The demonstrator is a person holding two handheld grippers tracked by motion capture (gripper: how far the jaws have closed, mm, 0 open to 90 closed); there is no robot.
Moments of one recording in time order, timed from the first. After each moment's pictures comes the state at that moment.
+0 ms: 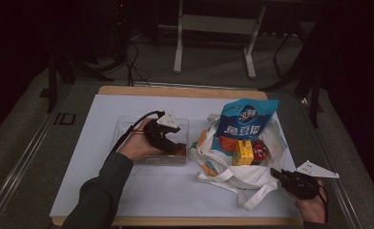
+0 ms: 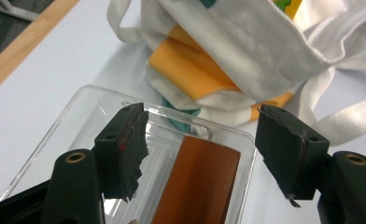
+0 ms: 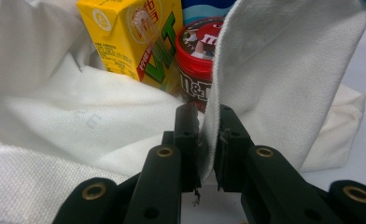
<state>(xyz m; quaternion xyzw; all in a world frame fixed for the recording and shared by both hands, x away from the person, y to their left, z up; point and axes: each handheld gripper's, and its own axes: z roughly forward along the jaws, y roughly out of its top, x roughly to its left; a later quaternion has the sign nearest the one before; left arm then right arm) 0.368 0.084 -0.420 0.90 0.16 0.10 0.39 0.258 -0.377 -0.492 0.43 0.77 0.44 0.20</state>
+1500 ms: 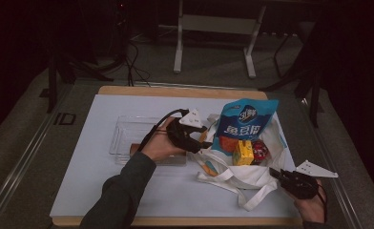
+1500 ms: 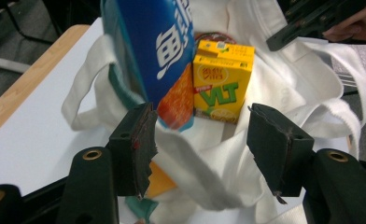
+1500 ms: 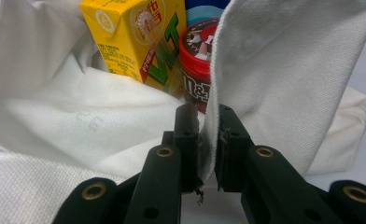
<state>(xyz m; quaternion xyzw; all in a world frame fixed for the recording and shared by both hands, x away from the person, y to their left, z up) 0.355 0.018 -0.390 0.88 0.11 0.10 0.44 0.259 -0.375 -0.492 0.42 0.77 0.44 0.20</state>
